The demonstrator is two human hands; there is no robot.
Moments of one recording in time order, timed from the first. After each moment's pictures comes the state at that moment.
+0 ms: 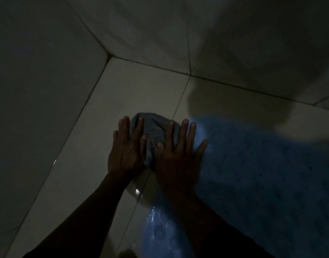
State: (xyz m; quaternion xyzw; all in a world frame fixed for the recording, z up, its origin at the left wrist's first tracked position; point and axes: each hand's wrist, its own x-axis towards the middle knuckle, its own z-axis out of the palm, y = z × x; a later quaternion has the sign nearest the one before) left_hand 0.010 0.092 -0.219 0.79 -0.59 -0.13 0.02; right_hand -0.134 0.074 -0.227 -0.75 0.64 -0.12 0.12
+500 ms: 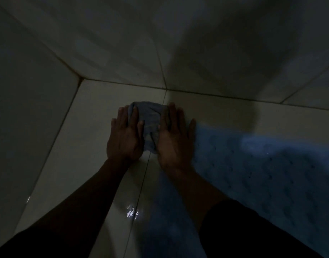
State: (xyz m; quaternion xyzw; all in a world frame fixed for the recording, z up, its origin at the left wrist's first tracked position) left_hand 0.002 -0.008 -0.220 0.73 -0.67 -0.13 0.05; right_hand -0.137 -0.010 -0.231 -0.74 0.66 -0.10 0.06
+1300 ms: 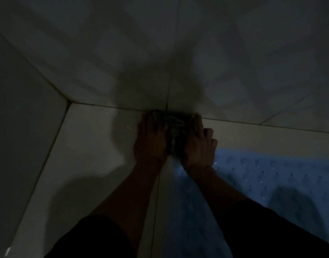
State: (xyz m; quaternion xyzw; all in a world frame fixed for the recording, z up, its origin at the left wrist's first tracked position) left_hand -0.038 -0.071 -0.214 0.70 -0.68 -0.20 0.07; right_hand -0.165 -0.051 -0.208 -0.65 0.75 -0.07 0.13
